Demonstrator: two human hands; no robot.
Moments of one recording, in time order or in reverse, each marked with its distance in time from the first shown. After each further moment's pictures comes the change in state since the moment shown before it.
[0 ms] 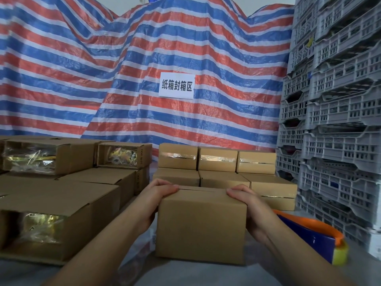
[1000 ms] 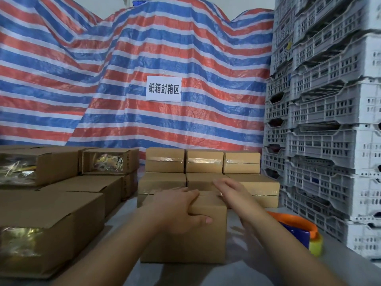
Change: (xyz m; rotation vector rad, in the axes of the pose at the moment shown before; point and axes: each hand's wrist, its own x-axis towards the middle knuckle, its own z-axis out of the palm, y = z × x) left_hand -0.026 0.036 0.076 1.578 -0.235 0.371; right_hand -0.002 -0.028 0.001 -0.387 0.063 -0.105
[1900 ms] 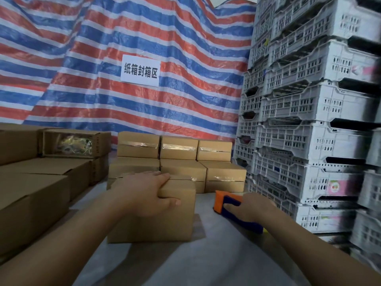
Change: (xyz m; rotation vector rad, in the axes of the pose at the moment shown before) left_hand 0.002 -0.004 0.006 0.007 0.007 -0.020; right_hand -0.004 0.070 -0.108 -1.325 -0.037 0.337
